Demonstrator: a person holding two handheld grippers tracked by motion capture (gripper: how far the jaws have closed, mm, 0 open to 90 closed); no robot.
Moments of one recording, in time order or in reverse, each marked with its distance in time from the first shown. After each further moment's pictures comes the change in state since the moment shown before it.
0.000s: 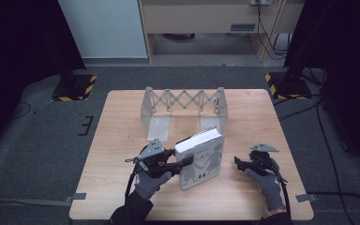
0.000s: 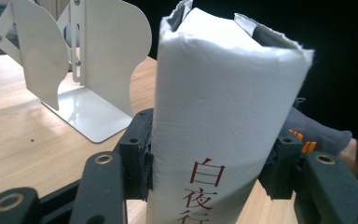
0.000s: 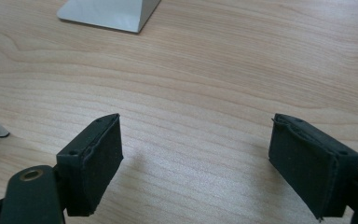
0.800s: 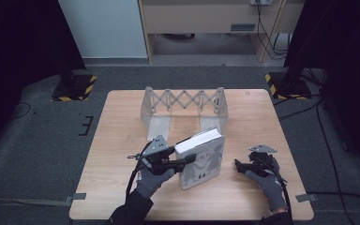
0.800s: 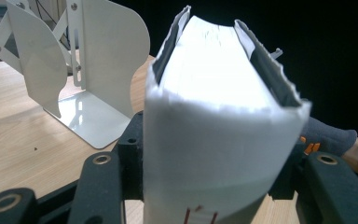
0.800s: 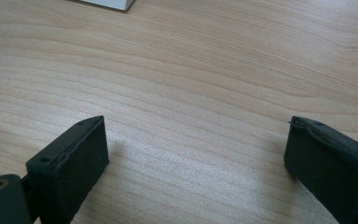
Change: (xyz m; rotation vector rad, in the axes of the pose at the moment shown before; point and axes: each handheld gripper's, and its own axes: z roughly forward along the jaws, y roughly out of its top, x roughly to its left) left arm -0.005 0.015 0.007 0.032 0.010 0.020; right arm -0.002 -0.004 0.003 0.043 -0.035 -0.044
